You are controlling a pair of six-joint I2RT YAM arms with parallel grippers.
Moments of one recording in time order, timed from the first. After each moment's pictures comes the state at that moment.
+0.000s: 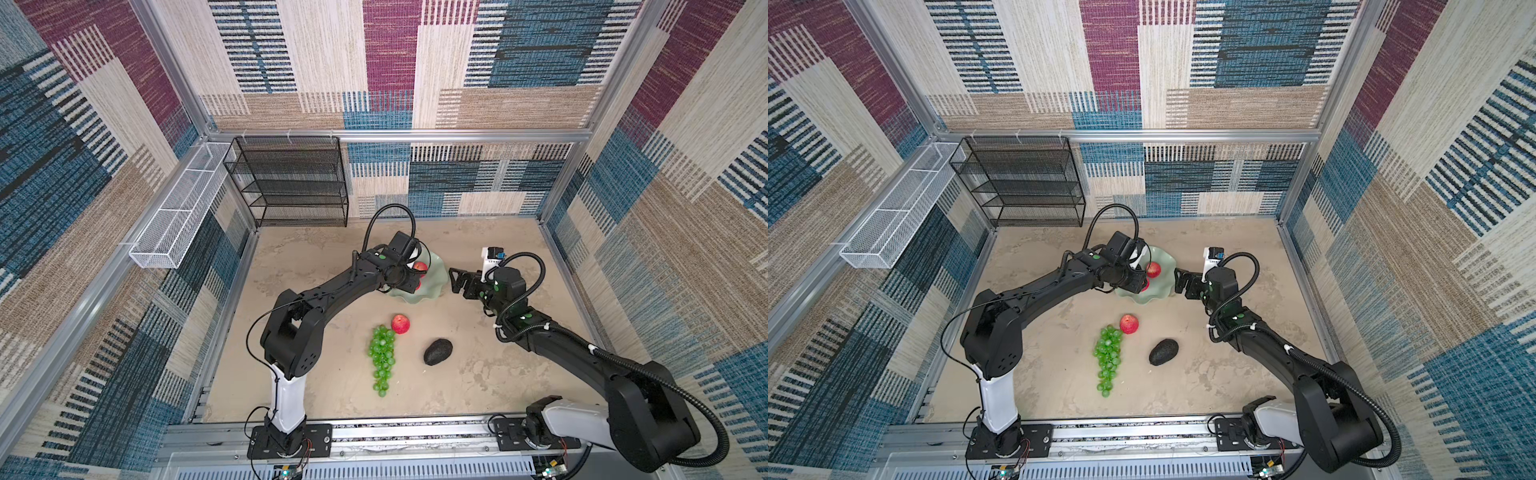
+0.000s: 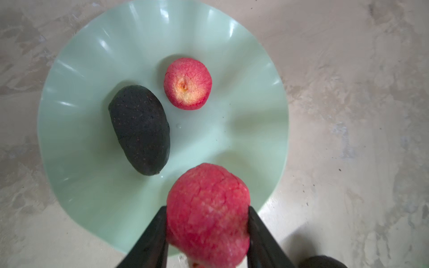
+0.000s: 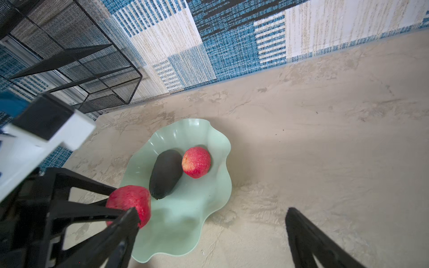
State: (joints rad) left arm -0.67 1.98 1.63 -0.64 0.04 -0.20; right arm 0.36 1.25 0.62 0.26 0.01 0.43
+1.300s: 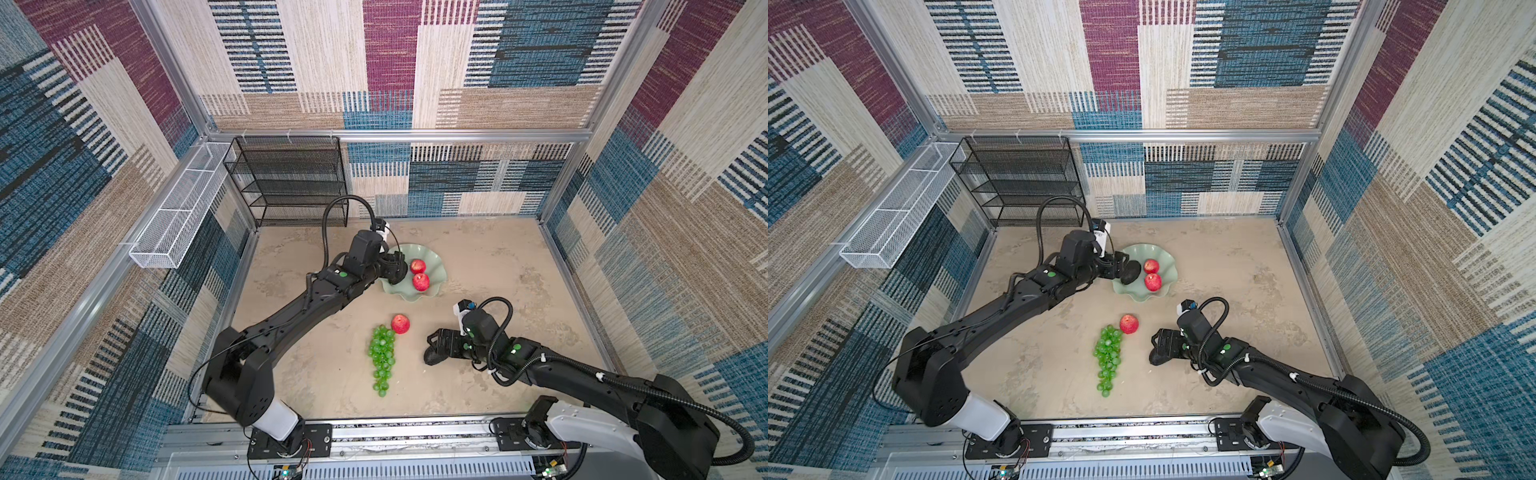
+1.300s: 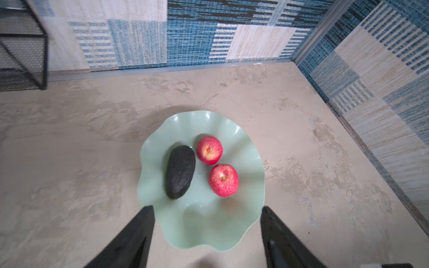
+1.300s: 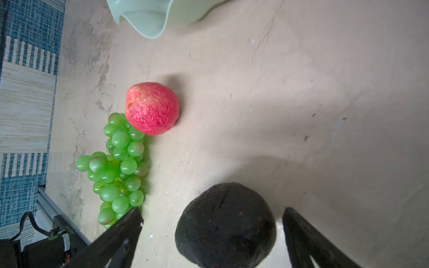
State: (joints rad) left arm -0.58 1.49 1.18 -0.20 -0.09 -0.35; right arm 0.75 1.13 0.47 -0.16 -0.06 0.82
